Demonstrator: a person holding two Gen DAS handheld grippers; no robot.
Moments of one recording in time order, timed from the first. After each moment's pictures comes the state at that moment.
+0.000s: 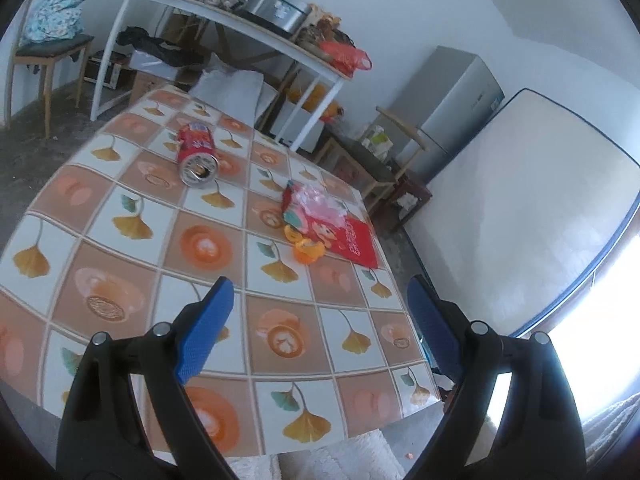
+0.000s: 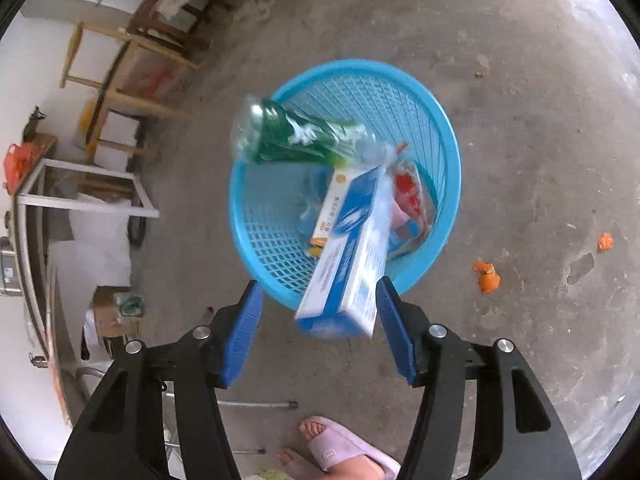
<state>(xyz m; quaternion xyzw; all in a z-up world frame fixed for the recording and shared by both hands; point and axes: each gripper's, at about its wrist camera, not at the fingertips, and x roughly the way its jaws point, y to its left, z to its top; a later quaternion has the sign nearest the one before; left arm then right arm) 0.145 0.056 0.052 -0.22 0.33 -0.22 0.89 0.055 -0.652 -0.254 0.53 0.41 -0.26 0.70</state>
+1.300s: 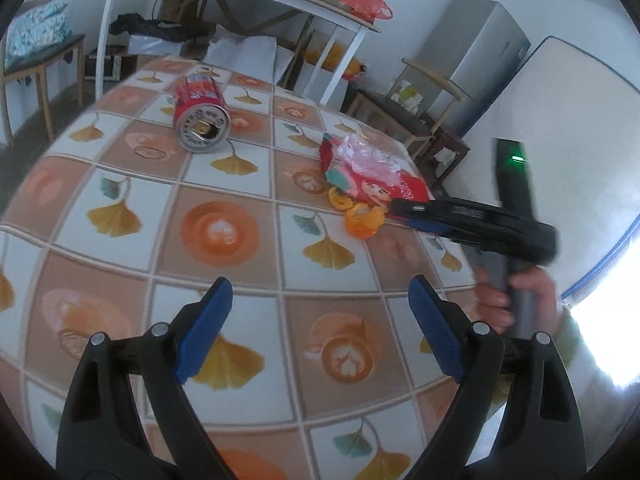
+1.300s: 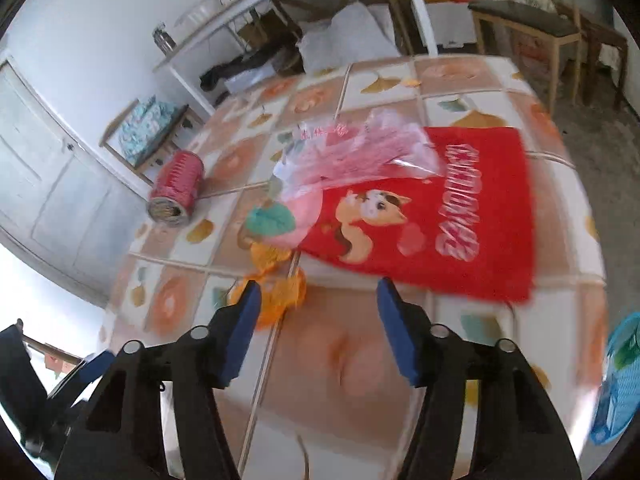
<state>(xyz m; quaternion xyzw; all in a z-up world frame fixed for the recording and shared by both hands) 0.218 0.019 -0.020 -0.15 0.40 -0.20 0.88 0.342 -0.239 -0.053 0.15 0.49 0.15 0.85</state>
